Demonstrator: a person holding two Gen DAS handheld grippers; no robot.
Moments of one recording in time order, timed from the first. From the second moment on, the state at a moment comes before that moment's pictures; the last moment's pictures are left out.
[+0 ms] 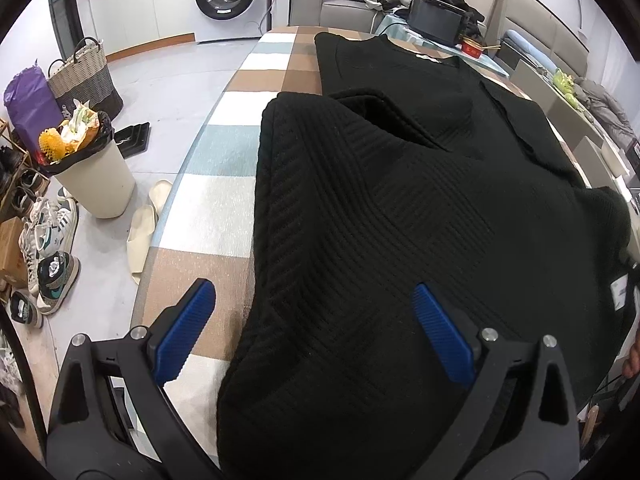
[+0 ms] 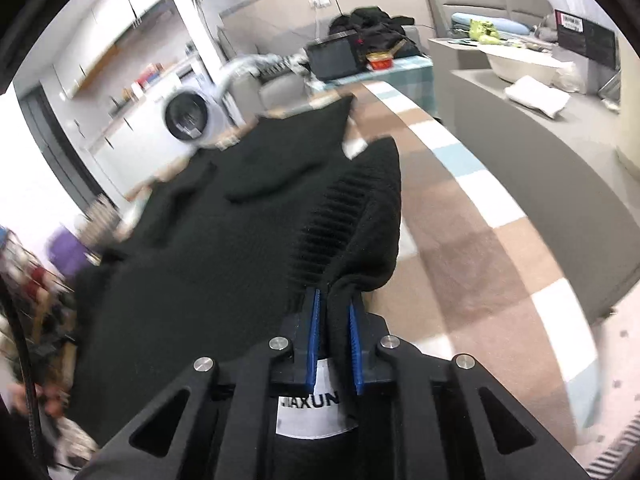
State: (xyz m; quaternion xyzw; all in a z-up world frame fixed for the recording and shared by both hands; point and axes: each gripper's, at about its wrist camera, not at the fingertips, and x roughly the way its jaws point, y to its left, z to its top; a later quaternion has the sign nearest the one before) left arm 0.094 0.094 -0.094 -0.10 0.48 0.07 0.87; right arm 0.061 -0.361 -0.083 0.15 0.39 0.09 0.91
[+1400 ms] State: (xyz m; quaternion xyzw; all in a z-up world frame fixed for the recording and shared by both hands) left arm 0.149 0.102 -0.029 -0.17 0.42 0.10 0.89; right arm 0.144 -0.326 -0.055 0.25 0.36 0.24 0.87
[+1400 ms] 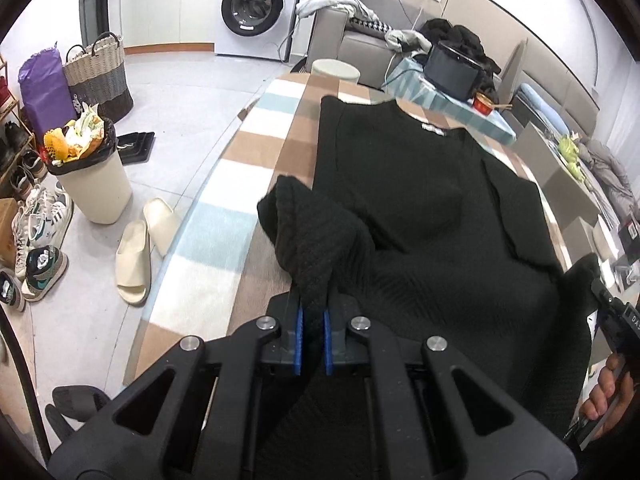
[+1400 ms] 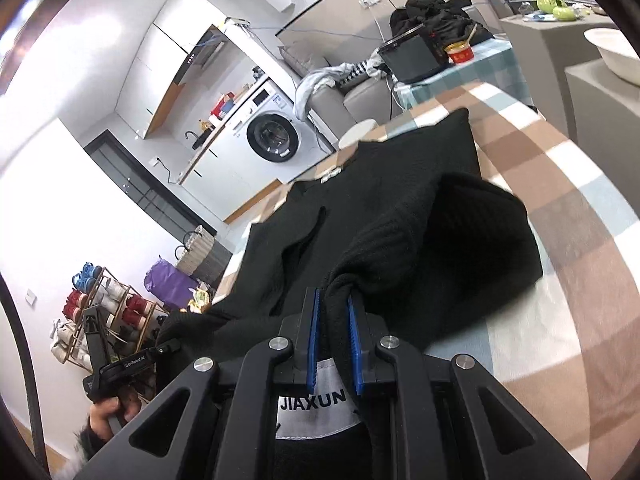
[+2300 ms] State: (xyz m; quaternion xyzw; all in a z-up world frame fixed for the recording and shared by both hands) left arm 0.221 0.121 -0.072 -0.17 0.46 0.11 0.86; right arm 0.181 -0.343 -0.090 0.22 0.42 0.14 0.87
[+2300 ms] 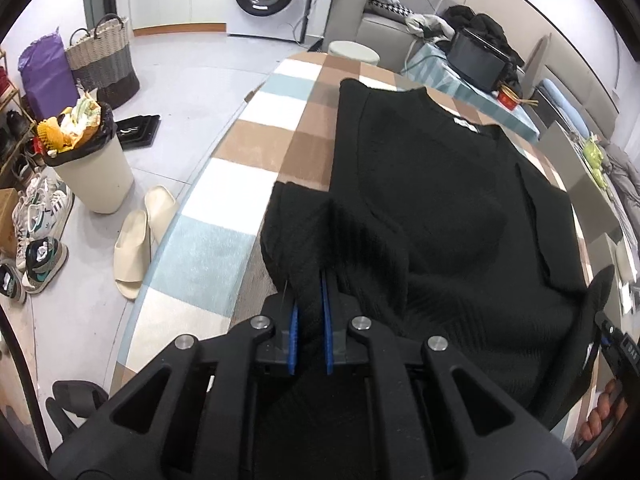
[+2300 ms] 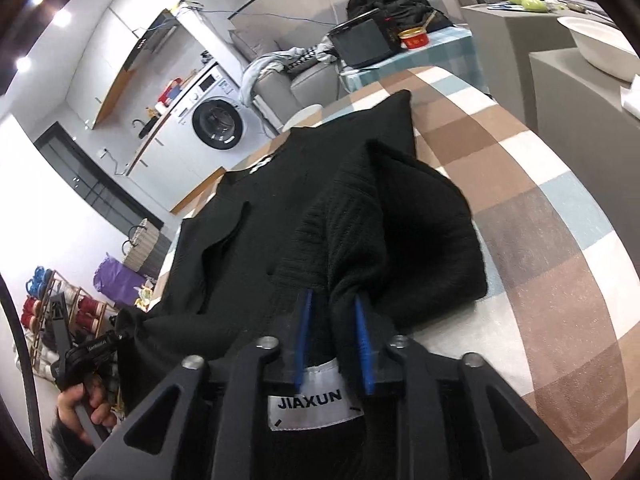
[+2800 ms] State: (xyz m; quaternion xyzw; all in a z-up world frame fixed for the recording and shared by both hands) left arm 0.156 0.132 -0.074 -0.16 0.44 0.11 0.87; right arm 0.120 -0.380 -0.071 0.18 0.40 0.11 0.89
